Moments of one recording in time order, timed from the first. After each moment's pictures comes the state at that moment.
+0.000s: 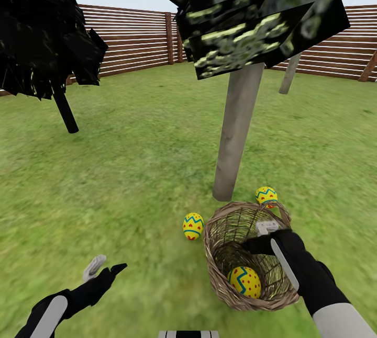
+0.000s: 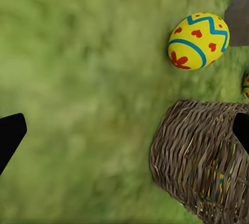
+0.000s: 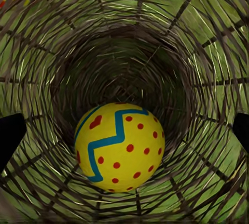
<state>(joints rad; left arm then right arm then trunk) -0.23 0.17 0.14 -1.04 0.91 0.66 -0.13 -0.53 -0.15 0.14 -1.15 -0.12 0.96 0.10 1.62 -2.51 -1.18</state>
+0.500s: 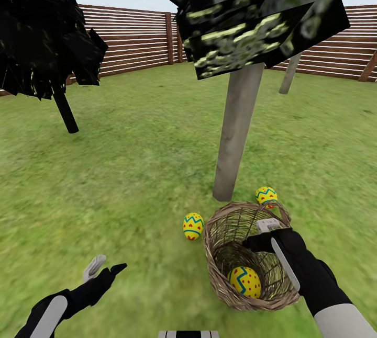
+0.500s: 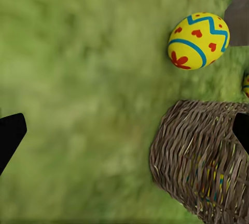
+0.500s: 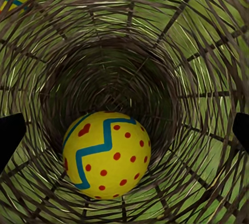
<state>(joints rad) -0.23 0.17 0.14 -1.04 0.91 0.66 -0.13 -0.52 -0.16 0.15 -1.18 -0.08 0.96 0.10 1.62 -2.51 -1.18</state>
